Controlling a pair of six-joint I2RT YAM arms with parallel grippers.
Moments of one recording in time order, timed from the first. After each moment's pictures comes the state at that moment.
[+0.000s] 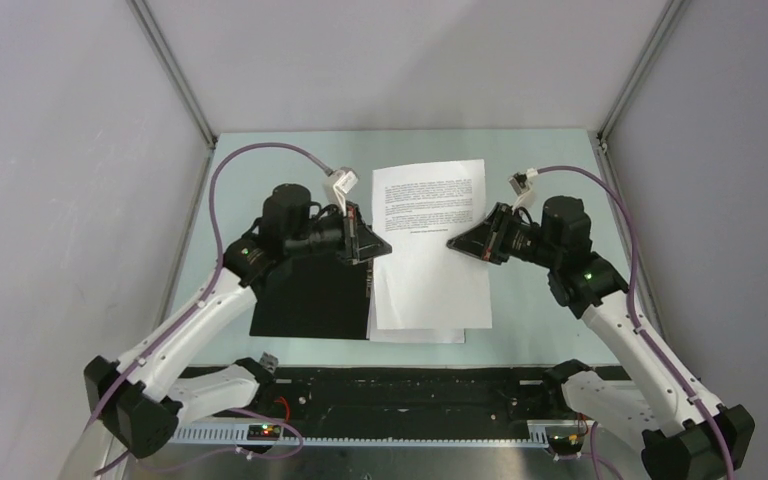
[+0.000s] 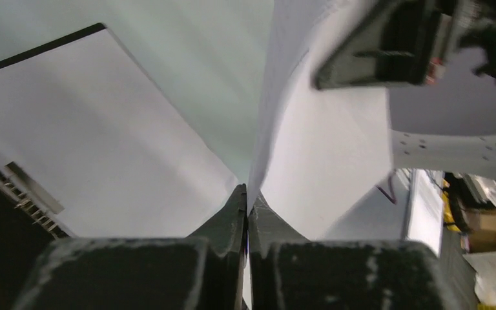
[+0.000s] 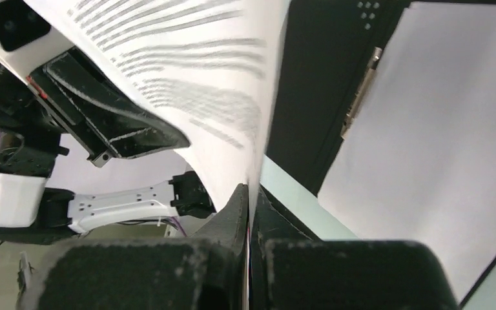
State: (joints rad) left arm -0.59 1.05 1.01 -0.31 0.56 -0.48; right arm 0.39 0.91 0.86 -0.22 -0.61 0.82
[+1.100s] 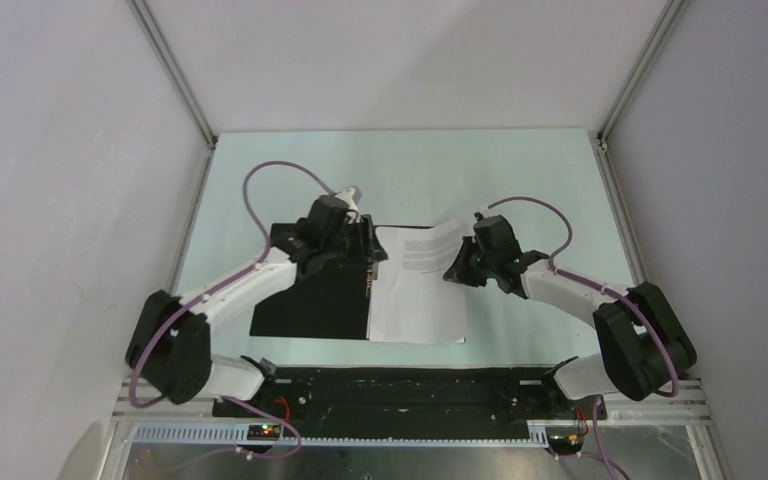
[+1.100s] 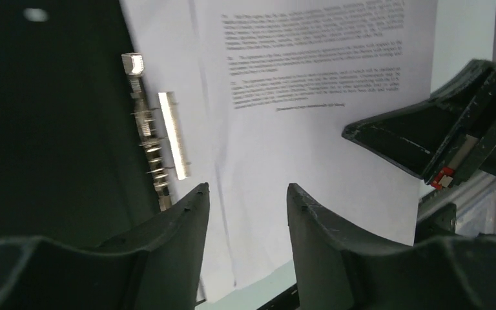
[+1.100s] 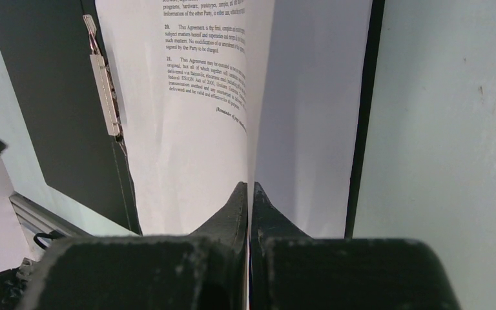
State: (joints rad) left arm -0.59 1.40 0.92 -0.26 0.16 -0.61; right arm 0.51 1.40 0.70 -0.12 -0.17 0.76
